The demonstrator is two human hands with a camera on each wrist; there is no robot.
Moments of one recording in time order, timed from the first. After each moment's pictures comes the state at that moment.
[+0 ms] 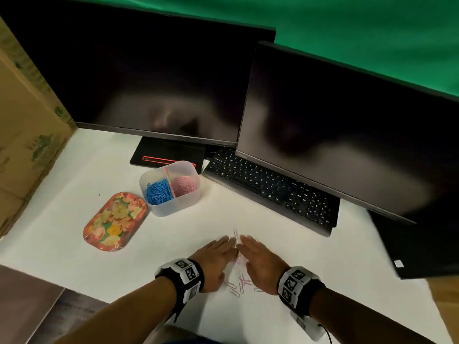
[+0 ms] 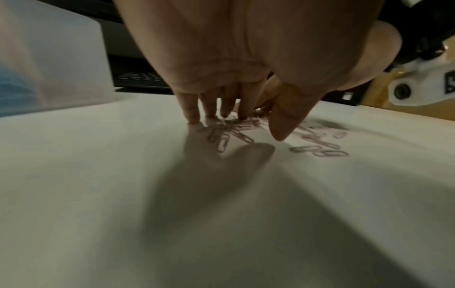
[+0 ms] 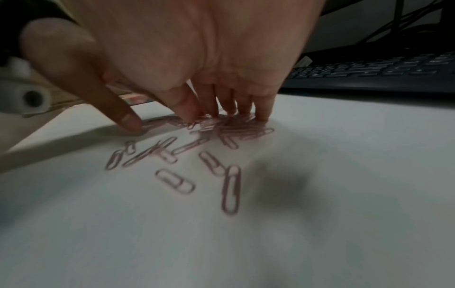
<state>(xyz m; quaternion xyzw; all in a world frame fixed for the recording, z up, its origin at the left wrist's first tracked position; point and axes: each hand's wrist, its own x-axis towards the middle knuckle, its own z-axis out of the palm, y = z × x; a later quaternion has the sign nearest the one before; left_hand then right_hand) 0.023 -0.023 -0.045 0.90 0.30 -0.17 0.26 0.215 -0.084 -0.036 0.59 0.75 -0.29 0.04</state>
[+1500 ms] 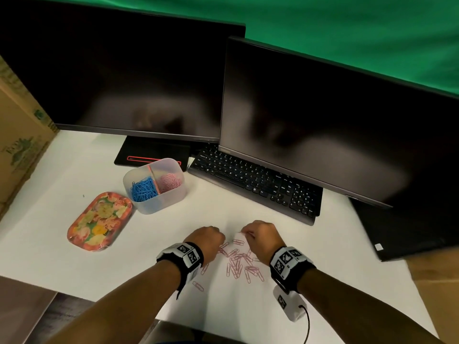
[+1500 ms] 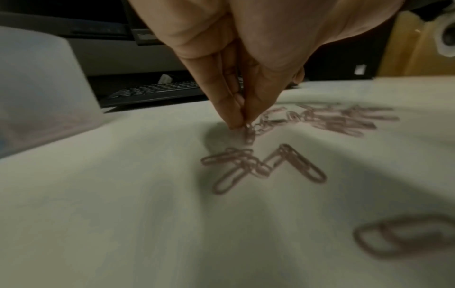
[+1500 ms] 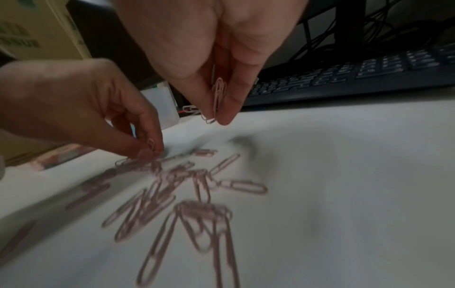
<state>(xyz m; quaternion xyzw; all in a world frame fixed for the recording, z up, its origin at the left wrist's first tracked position) 0.059 -0.007 -0.028 0.89 0.37 -0.18 0.20 0.237 -0.065 -0.017 0.74 0.60 -0.29 -0.10</state>
